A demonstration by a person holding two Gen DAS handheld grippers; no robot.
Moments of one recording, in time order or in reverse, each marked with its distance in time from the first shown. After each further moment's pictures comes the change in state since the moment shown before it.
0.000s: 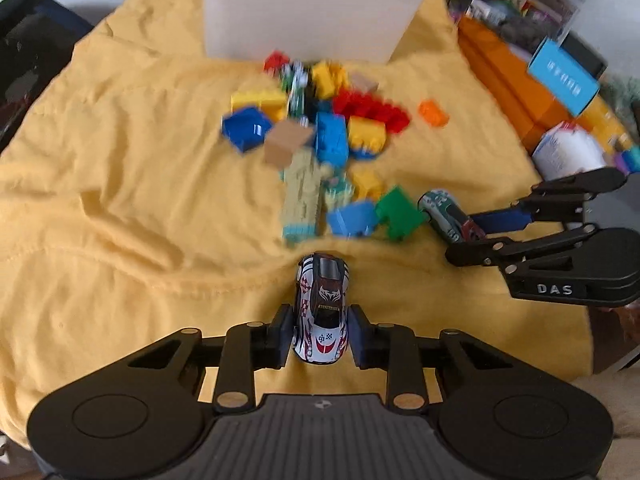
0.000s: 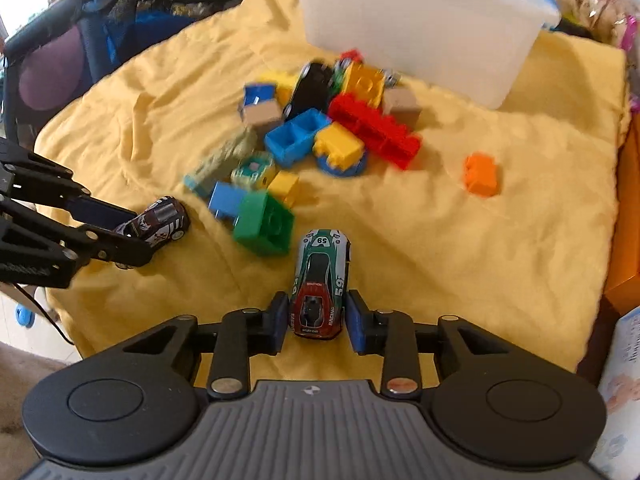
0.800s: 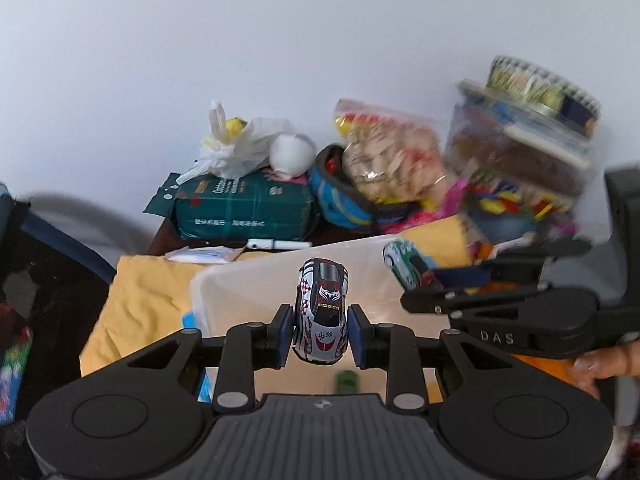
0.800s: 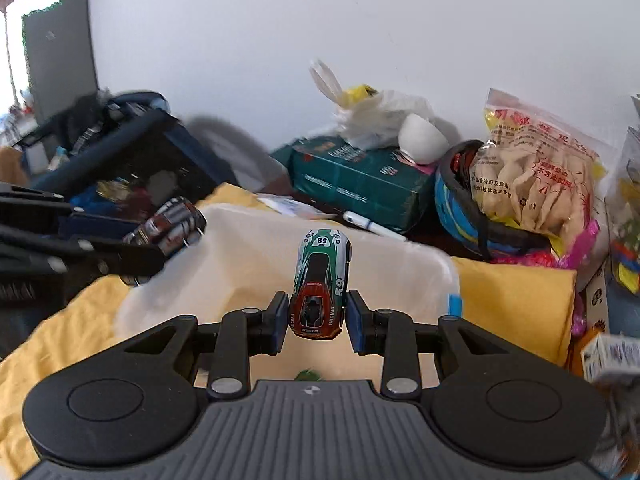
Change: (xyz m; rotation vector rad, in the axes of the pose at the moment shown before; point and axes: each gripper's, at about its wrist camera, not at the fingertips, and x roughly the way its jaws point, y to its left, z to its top) left arm -0.038 0.018 0.278 0.097 -0.408 0.041; right arm -0.024 -0.099 0.244 0.076 -0.338 -0.133
